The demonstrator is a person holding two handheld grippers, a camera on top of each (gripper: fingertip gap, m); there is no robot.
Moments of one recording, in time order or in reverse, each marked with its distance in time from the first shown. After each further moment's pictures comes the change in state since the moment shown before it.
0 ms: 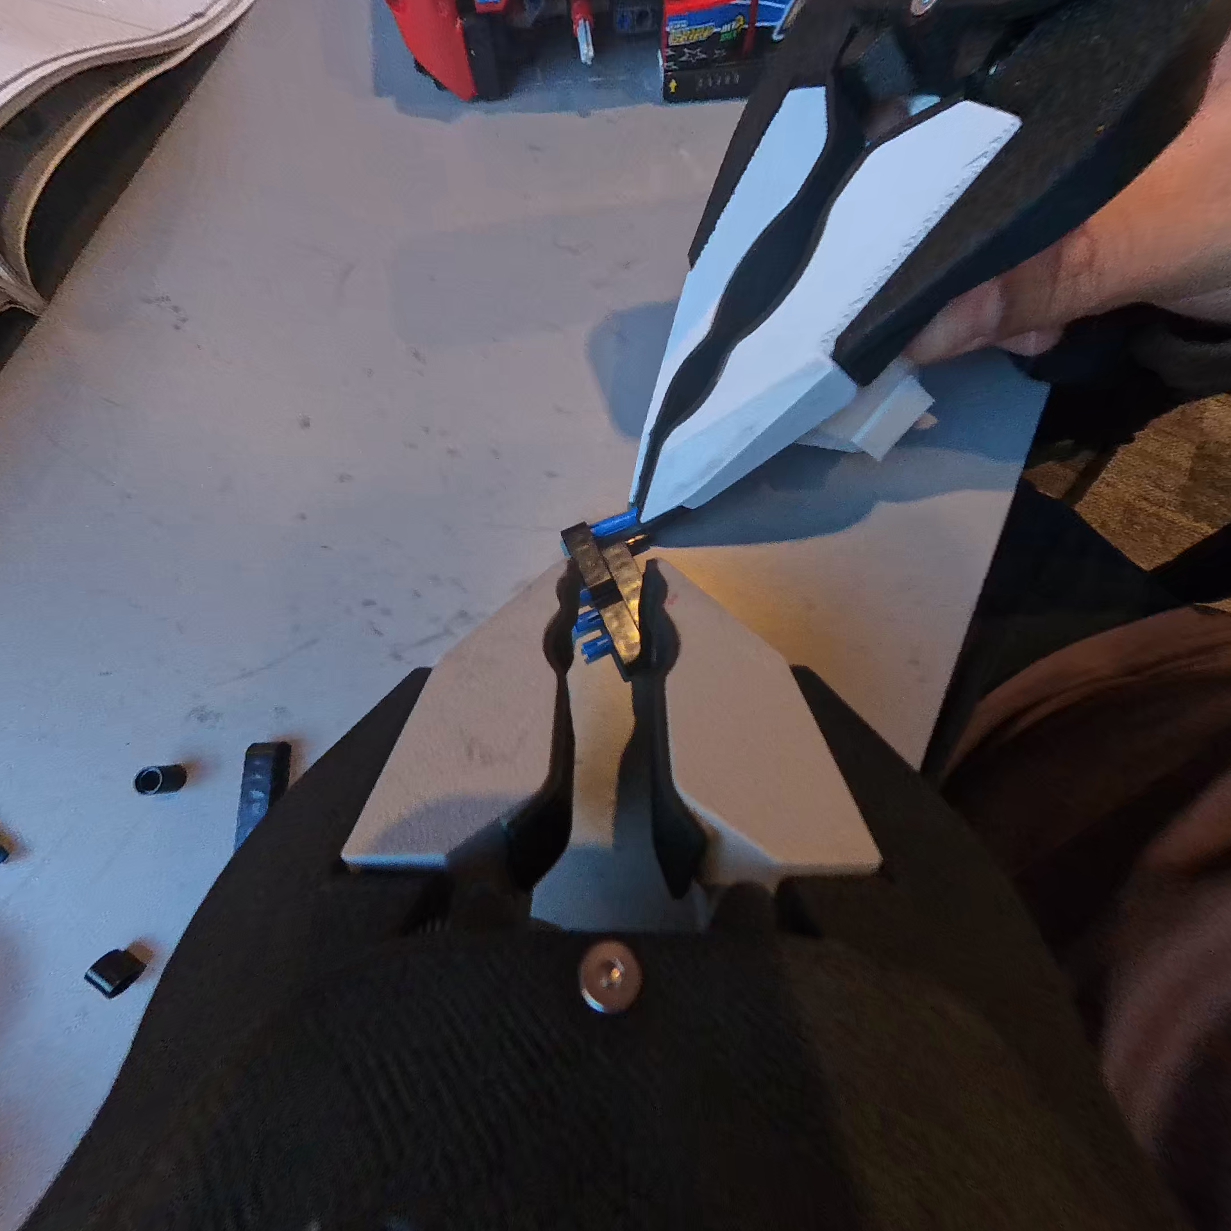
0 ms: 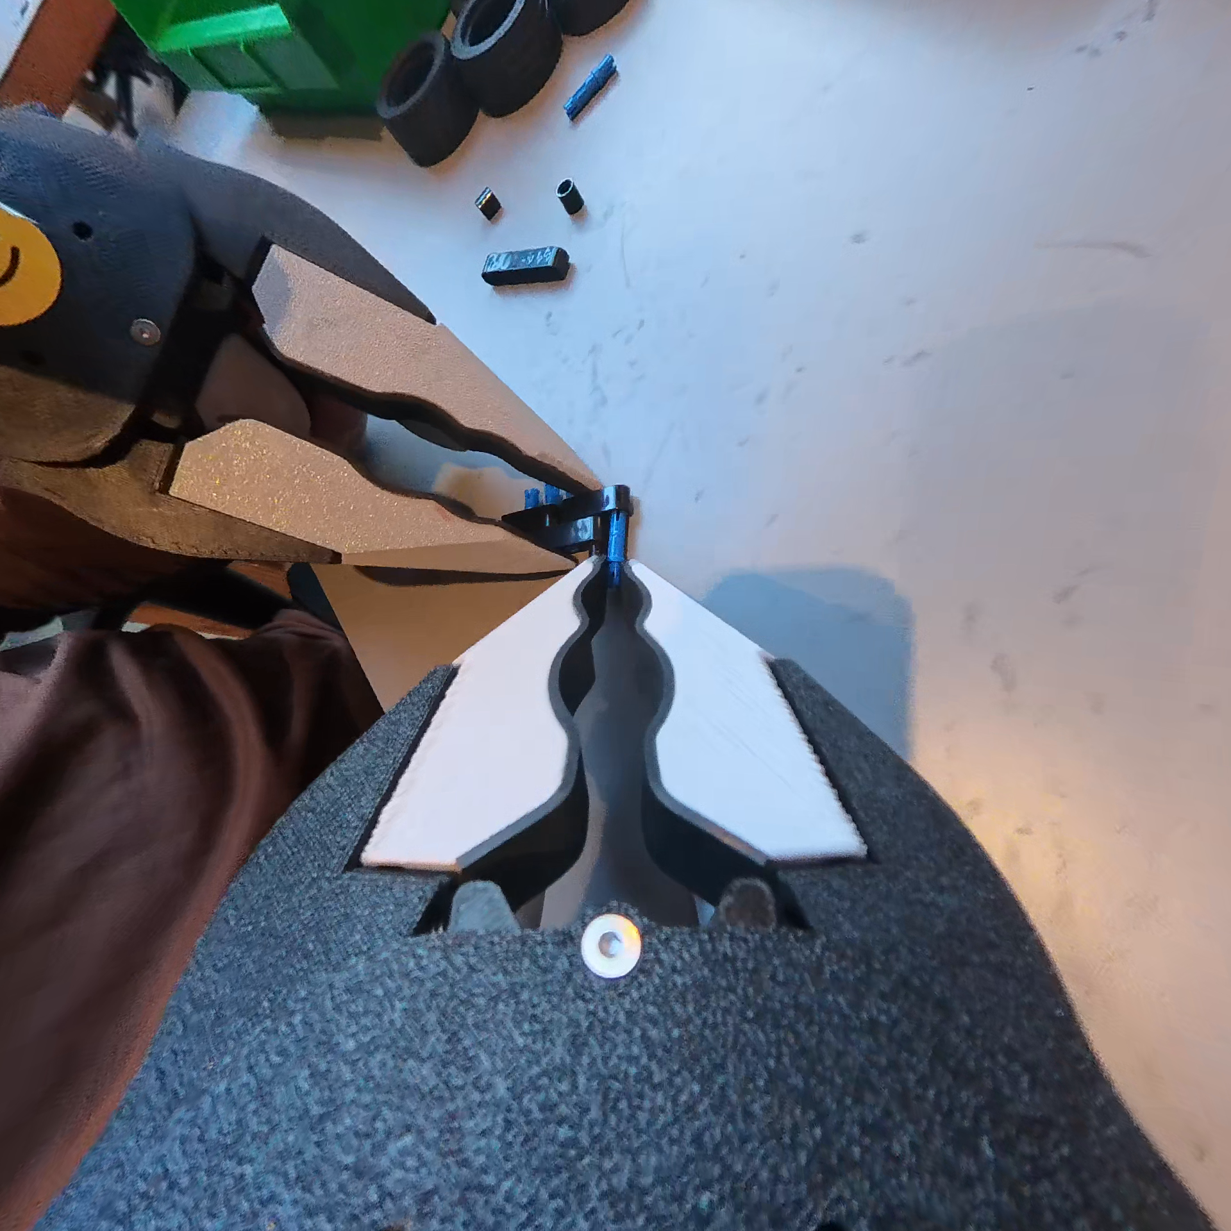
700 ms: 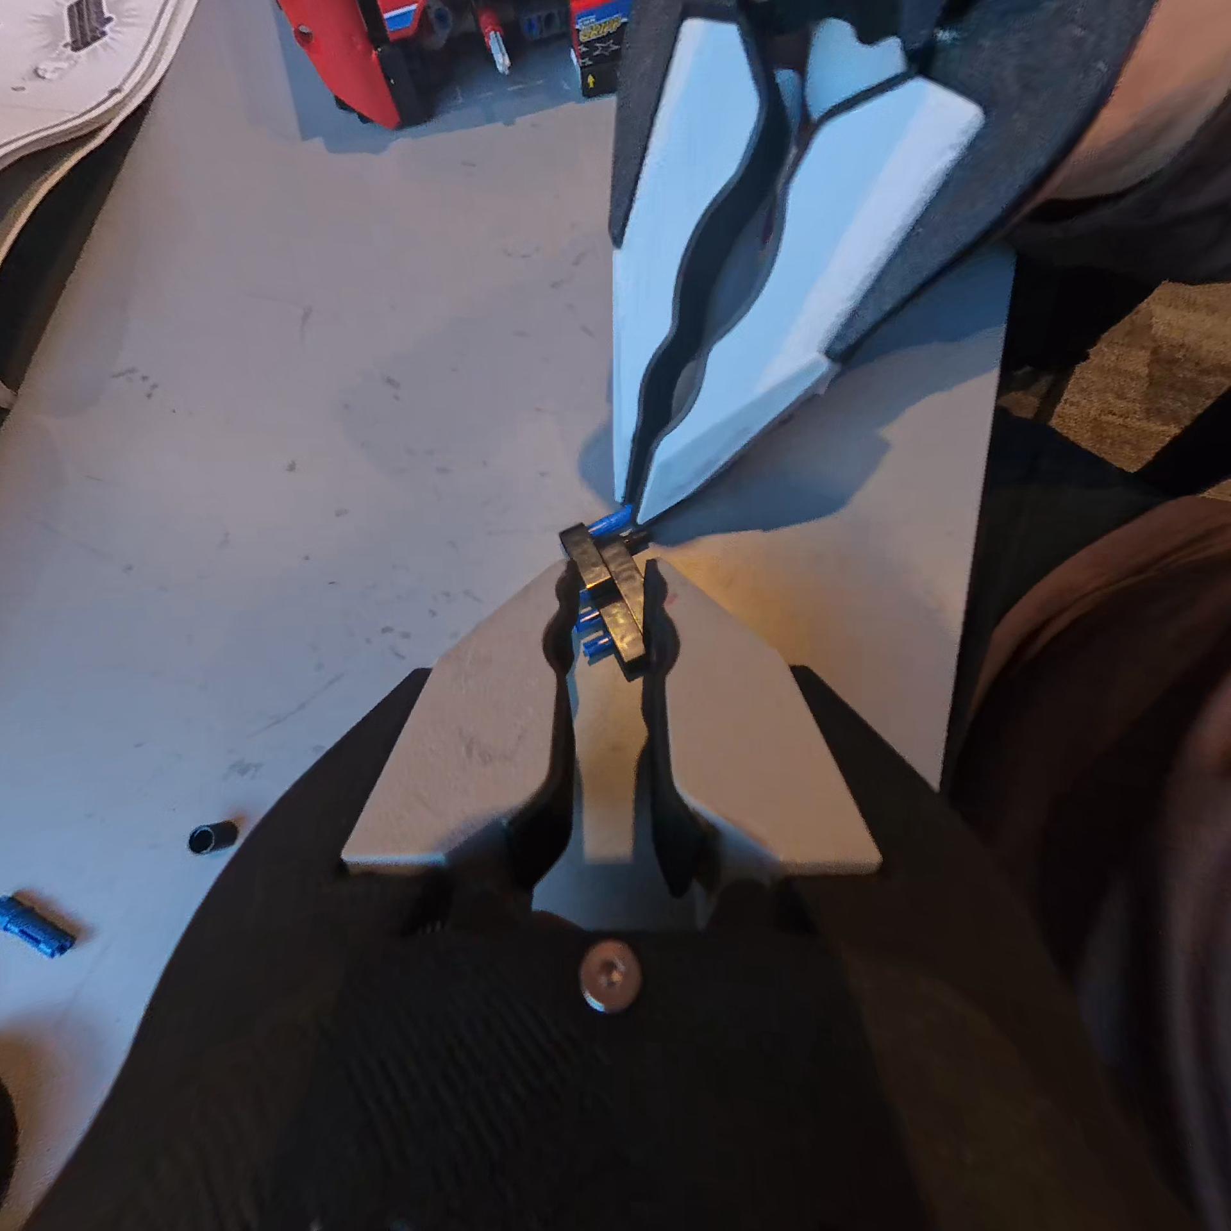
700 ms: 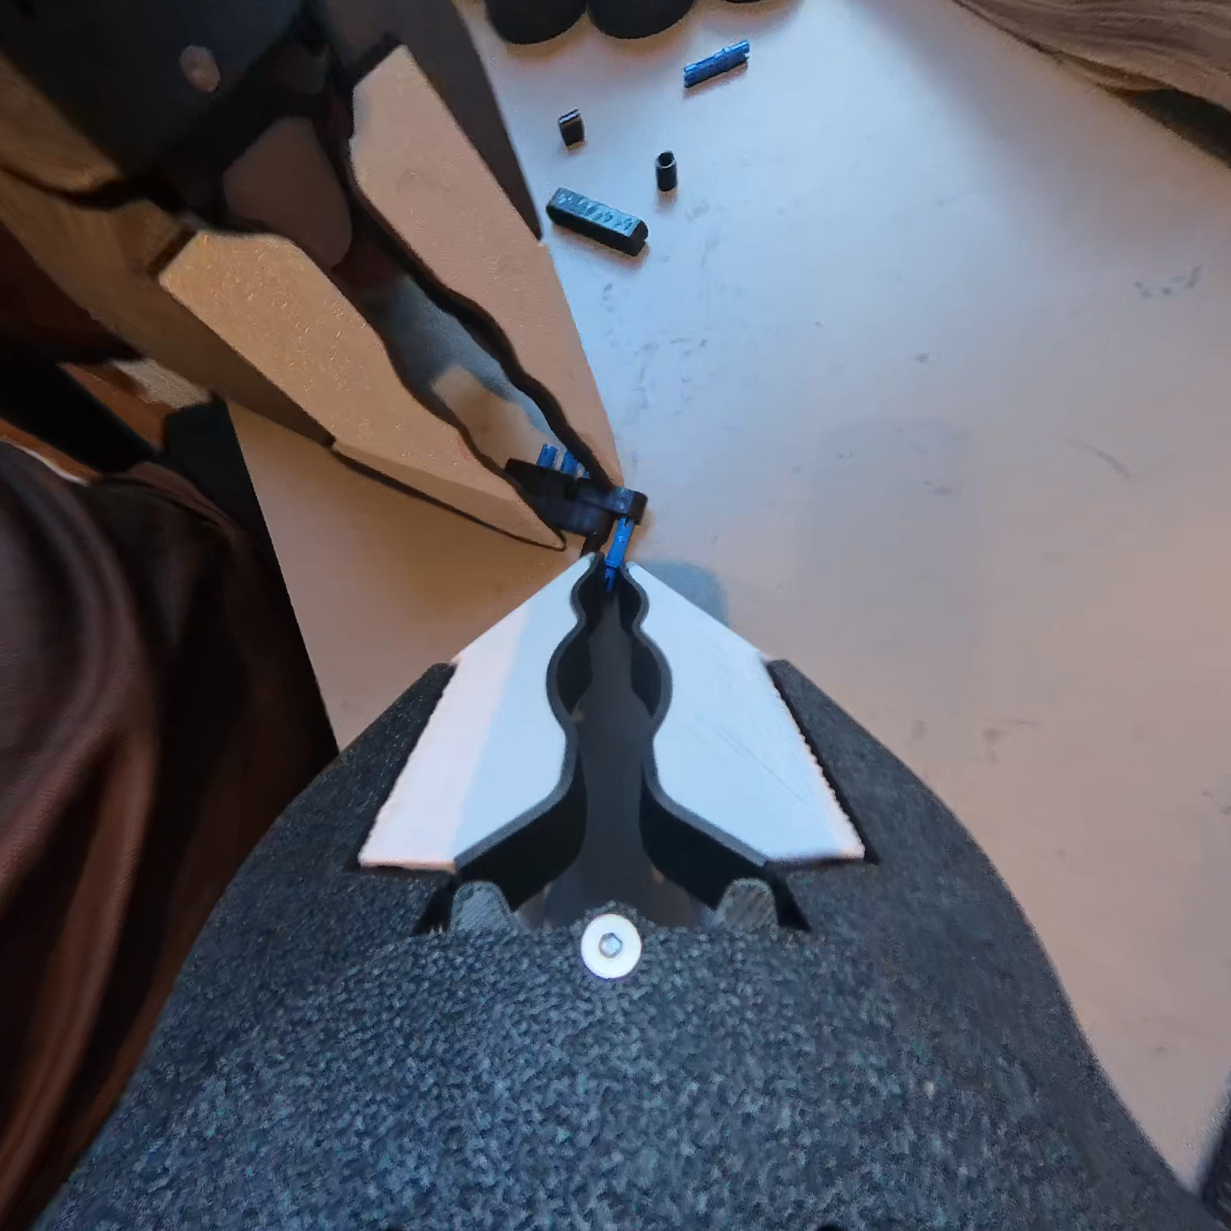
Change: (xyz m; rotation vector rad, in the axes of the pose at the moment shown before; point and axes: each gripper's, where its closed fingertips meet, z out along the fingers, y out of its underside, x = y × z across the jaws) left arm -0.001 0.003 -0.004 0.008 0.103 0.143; right arm -0.002 -0.001 0.004 -0.073 0.042 -0.380
